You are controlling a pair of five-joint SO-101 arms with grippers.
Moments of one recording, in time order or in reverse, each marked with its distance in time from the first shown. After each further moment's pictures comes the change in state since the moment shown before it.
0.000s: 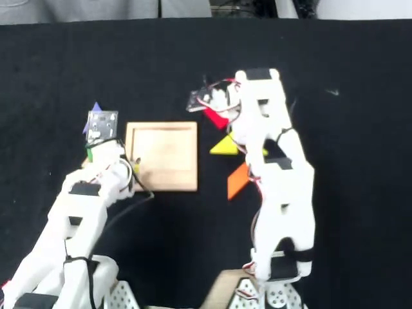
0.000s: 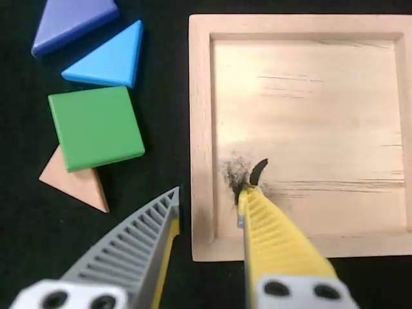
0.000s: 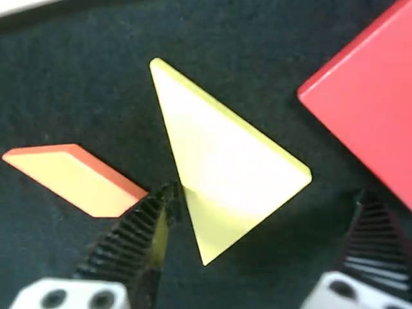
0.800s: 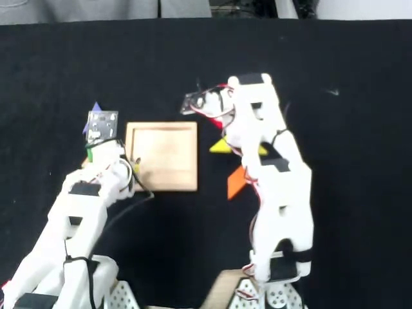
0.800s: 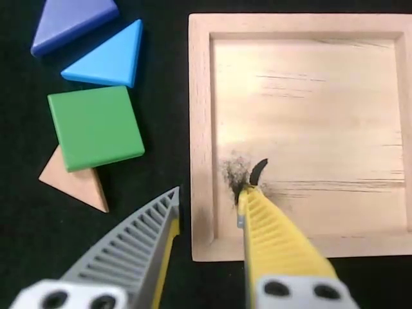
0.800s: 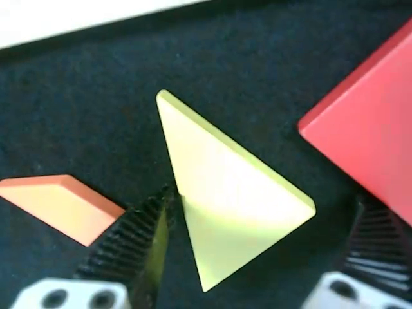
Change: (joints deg) left arm 0.0 0.0 0.0 0.0 0.0; right arm -1.6 -0.4 5.1 -6.0 -1.8
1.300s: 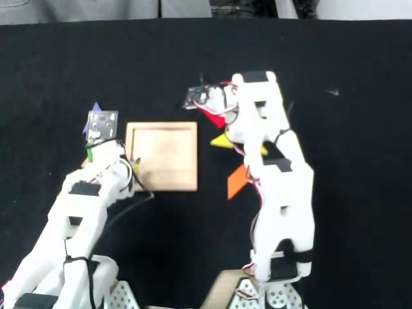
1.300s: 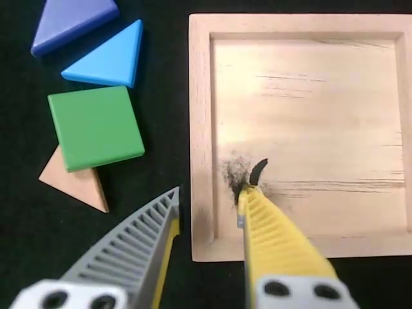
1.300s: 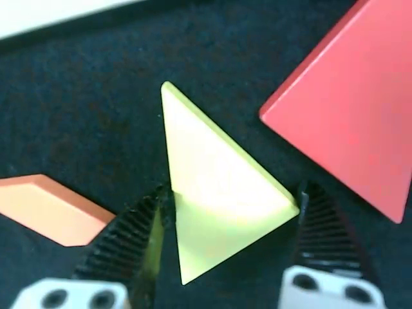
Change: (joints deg) left arm 0.0 0.0 0.0 0.0 0.0; right arm 0.8 -0.2 -1.1 -1.4 -0.1
